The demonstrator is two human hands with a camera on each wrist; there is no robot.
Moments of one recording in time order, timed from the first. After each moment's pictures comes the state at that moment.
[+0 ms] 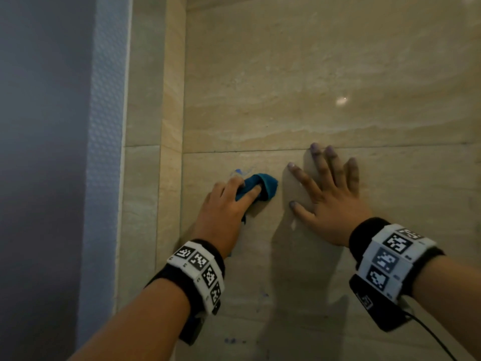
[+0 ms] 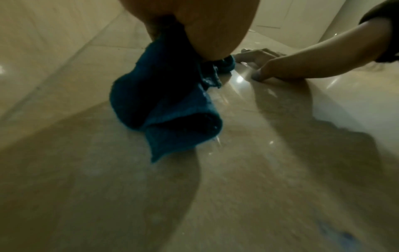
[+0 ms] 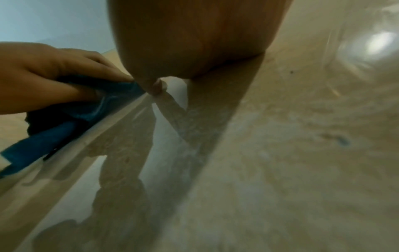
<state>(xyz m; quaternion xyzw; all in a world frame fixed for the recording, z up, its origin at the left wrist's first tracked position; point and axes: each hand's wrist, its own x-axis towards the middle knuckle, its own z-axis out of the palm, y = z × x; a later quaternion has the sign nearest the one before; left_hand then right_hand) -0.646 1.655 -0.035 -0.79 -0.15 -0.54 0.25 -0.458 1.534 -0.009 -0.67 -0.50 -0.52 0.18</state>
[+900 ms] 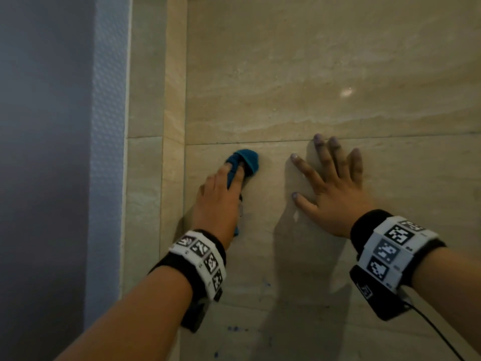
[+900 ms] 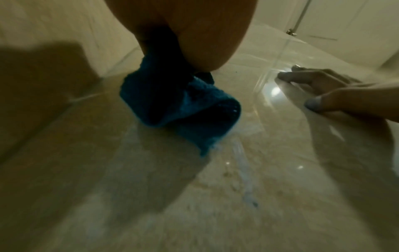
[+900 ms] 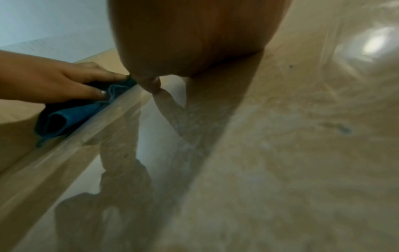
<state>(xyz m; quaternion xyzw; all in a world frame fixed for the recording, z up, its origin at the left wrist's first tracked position) -0.652 1.644 -0.030 -0.79 -0.34 -0.45 0.23 -0.463 1.529 -0.007 -0.71 -0.49 -0.49 0.15</state>
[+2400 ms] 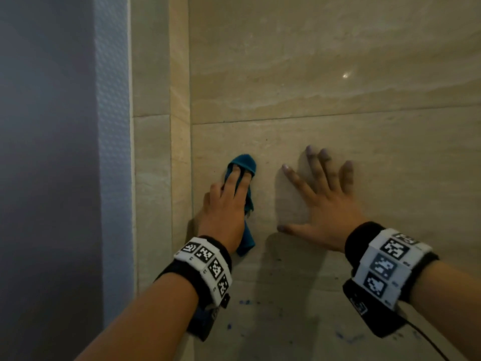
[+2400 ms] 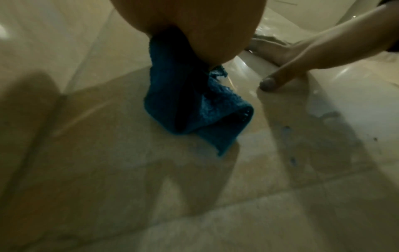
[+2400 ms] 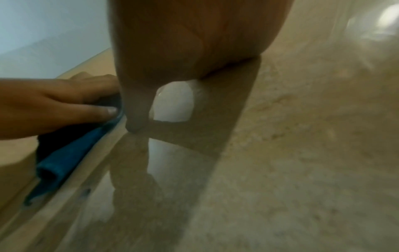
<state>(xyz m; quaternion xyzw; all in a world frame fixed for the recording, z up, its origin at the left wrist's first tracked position) -0.656 1.659 -0.077 -0.83 -0.34 -0.39 0.20 -0.486 1.545 -0.065 -0.69 -0.52 -0.49 0.15</state>
